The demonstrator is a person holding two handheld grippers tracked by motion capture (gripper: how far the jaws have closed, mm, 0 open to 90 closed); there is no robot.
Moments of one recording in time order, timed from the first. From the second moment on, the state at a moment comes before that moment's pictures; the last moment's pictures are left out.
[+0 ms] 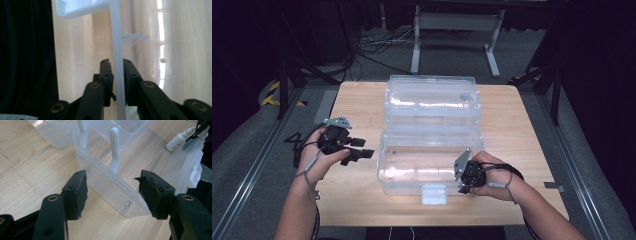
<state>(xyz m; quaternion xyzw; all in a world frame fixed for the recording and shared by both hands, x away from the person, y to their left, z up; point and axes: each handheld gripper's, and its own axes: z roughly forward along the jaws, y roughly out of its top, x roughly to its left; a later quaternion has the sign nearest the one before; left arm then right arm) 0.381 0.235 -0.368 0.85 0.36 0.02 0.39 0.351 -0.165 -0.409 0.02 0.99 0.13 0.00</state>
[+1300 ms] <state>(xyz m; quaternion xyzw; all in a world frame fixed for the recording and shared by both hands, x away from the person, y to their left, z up) 0.434 0.143 -0.289 0.88 0.27 0.05 0.39 0.354 -0.173 -0.415 0.03 0.98 0.18 -0.01</state>
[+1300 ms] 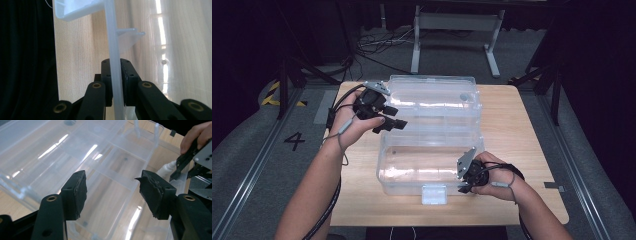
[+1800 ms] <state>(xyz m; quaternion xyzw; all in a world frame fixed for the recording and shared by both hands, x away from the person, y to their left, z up) 0.463 0.108 -0.280 0.89 0.24 0.05 0.38 0.355 -0.173 -0.417 0.04 0.98 0.17 -0.01</state>
